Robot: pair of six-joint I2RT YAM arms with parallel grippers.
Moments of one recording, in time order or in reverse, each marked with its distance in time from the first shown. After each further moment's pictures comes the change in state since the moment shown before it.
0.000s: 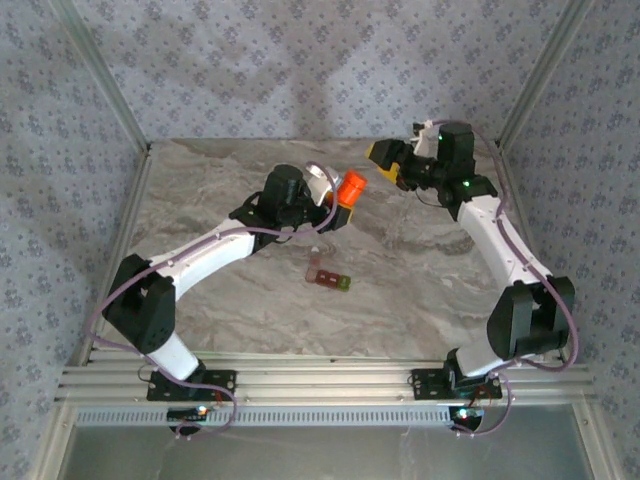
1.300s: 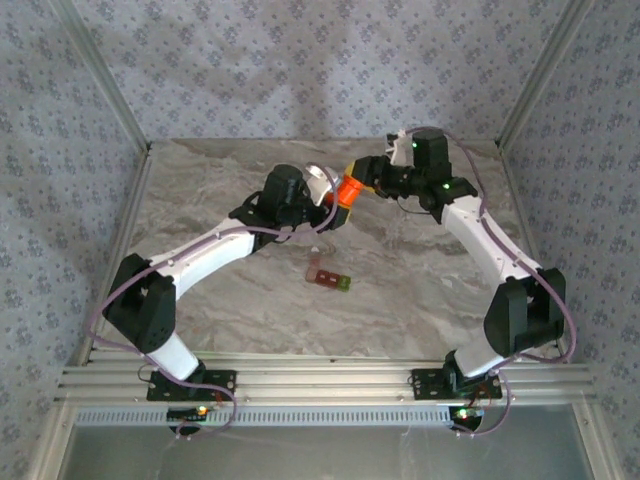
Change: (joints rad) left arm 0.016 0.001 0.004 -0.002 0.033 -0.014; right arm 0.092 0.030 -0.028 -0.007 -0.019 -0.127
